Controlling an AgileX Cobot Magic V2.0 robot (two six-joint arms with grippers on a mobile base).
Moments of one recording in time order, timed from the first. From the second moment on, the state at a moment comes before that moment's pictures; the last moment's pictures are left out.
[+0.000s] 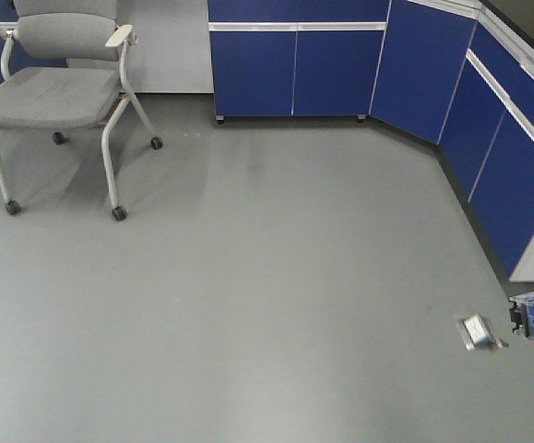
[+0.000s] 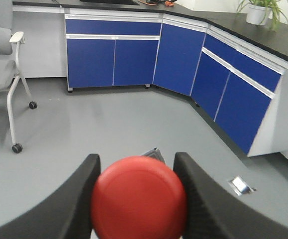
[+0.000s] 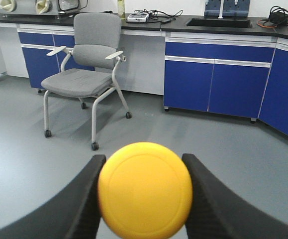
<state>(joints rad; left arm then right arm) -0.41 0.02 -0.47 0.17 0.77 -0.32 0.28 0.22 -0.35 0.10 0.39 -0.09</state>
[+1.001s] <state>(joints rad) -0.41 0.02 -0.47 0.18 0.77 -0.32 0.28 0.22 -0.35 0.10 0.39 -0.09</state>
